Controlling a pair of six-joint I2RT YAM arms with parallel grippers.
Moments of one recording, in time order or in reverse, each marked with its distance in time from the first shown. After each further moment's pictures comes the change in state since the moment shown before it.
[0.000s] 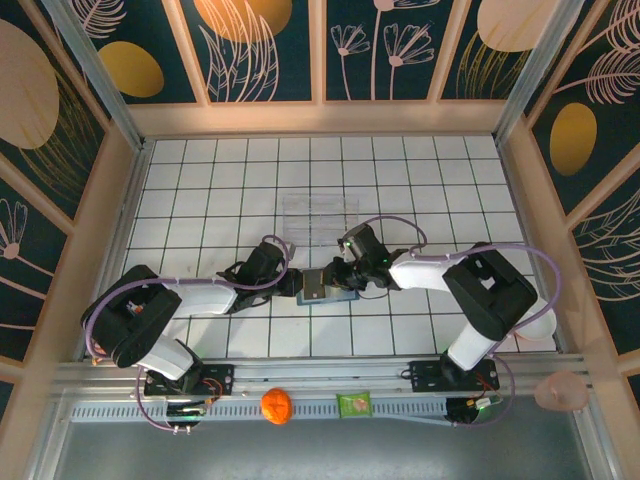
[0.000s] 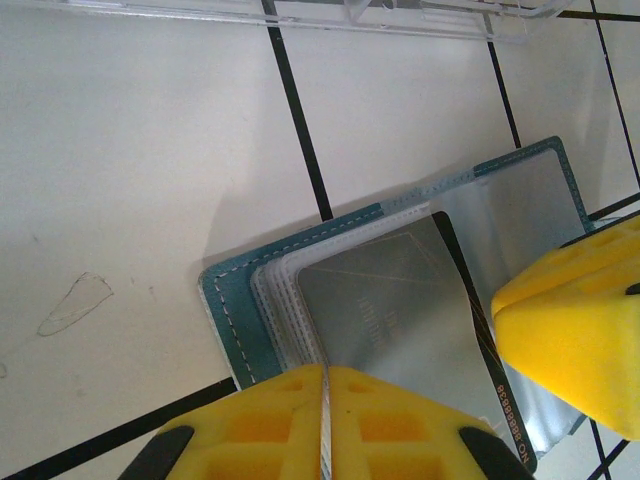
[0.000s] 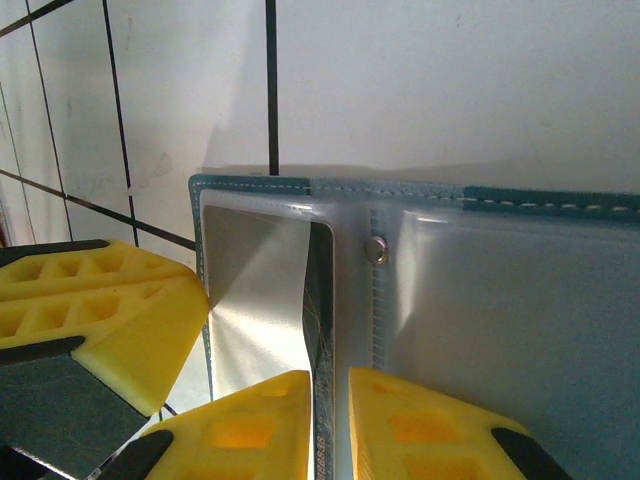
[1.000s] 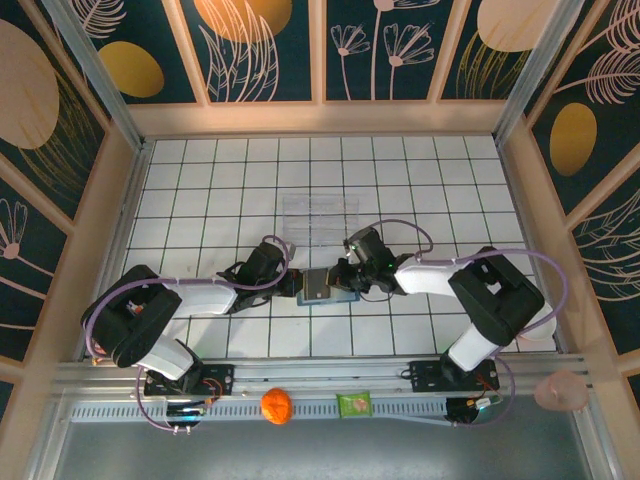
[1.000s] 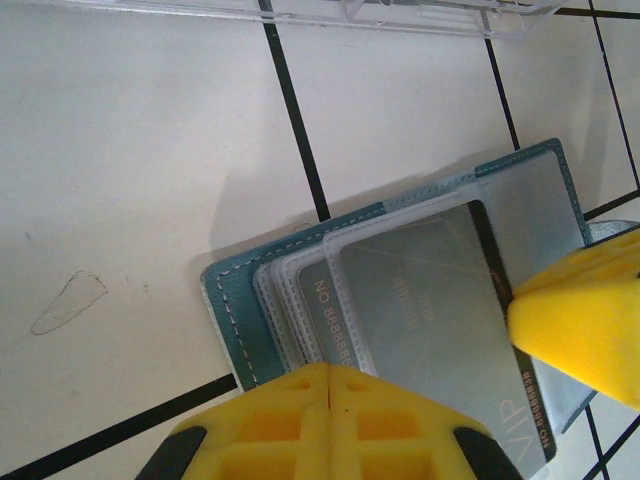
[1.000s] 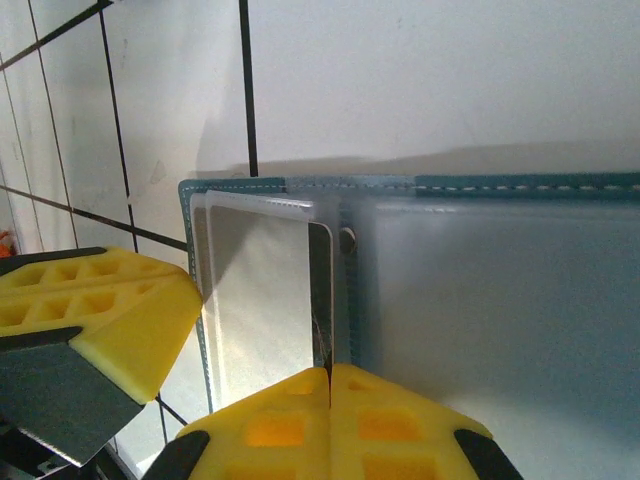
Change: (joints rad) left arm 0.000 0.000 0.000 0.002 0.004 0.000; right arm -0.008 -0.059 -0.065 0.041 0.034 0.045
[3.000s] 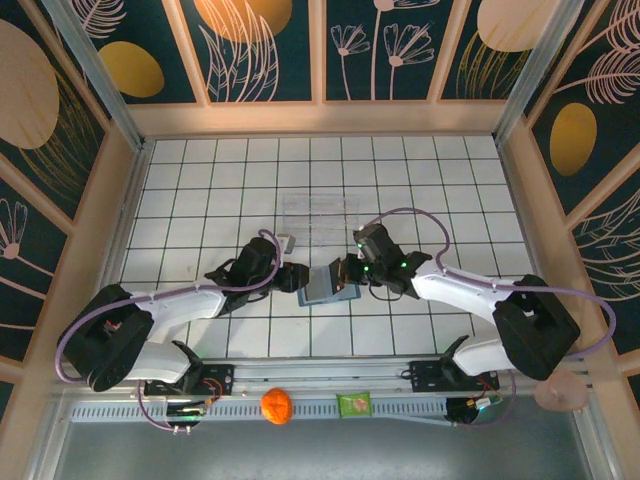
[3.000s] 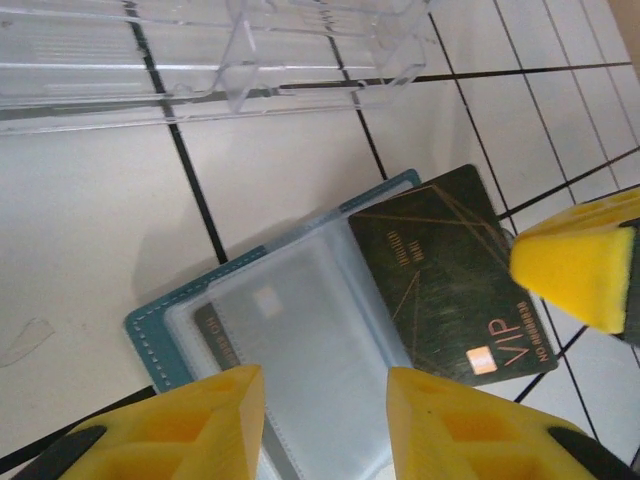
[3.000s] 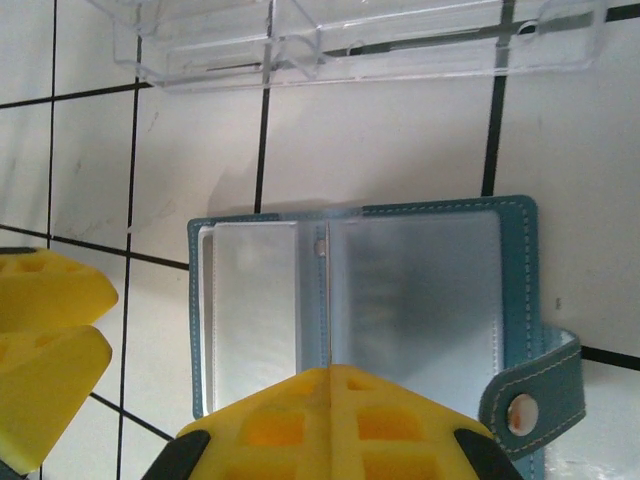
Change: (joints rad) left arm 0.000 -0.162 0.013 -0.049 0.050 0.026; right arm 0.045 -0.230 0.042 -0.268 0.251 -0.135
